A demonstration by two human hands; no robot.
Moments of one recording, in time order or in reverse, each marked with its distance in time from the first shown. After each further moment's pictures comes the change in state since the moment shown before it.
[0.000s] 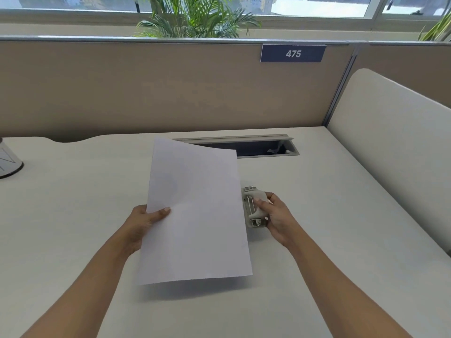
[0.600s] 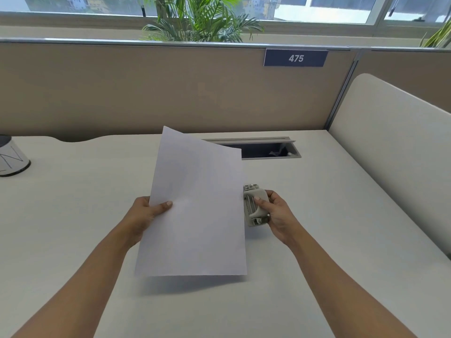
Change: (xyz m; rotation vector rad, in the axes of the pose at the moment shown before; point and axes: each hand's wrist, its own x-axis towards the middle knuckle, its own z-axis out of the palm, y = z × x) left_hand -0.005 0.013 -0.001 0.081 -0.001 0.114; right_hand 0.001 -0.002 0.002 -0.056 -0.034 -0.080
